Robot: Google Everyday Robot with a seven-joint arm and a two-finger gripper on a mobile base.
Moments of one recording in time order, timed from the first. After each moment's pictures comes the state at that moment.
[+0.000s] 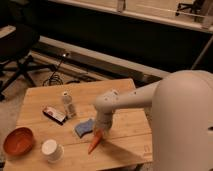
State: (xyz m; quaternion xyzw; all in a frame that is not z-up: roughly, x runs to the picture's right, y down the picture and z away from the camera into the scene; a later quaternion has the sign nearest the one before) arm -0.034 0.244 0.801 -0.30 0.31 0.77 0.48
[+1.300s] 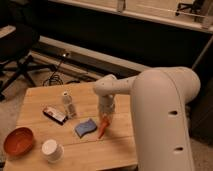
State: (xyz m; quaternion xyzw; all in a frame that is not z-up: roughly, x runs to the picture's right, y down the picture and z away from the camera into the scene) arm 0.004 0.169 0.858 -0.24 0.35 0.73 0.54
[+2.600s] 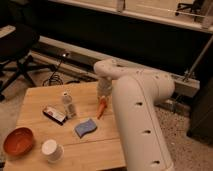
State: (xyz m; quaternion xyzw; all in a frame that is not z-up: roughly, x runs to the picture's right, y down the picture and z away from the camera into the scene) arm -0.018 0.078 0.935 -0.29 0.31 0.71 0.56
